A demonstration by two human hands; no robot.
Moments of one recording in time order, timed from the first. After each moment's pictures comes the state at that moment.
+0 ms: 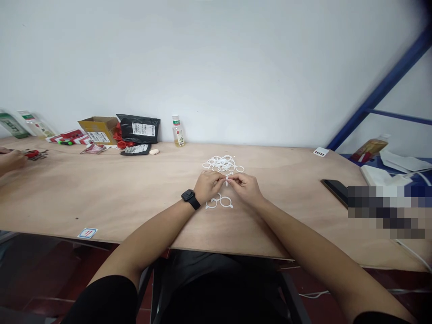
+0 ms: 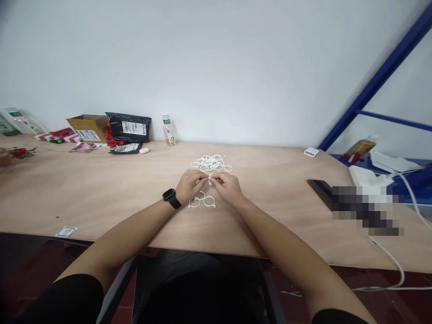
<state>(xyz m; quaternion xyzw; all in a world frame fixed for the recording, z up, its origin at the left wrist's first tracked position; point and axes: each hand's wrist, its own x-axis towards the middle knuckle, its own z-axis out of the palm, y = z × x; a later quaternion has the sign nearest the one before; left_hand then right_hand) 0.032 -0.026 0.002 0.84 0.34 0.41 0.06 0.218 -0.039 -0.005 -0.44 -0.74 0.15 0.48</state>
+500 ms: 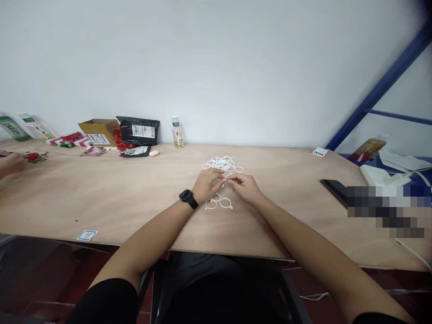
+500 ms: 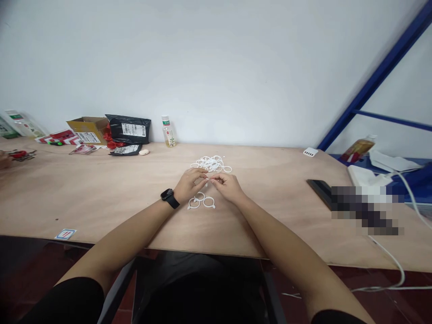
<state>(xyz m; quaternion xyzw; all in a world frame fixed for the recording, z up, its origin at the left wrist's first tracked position) 0.026 -0.016 0.000 0.85 0.32 0.42 0.07 0.227 -0.020 -0.016 -0.45 -0.74 0.25 0.44</state>
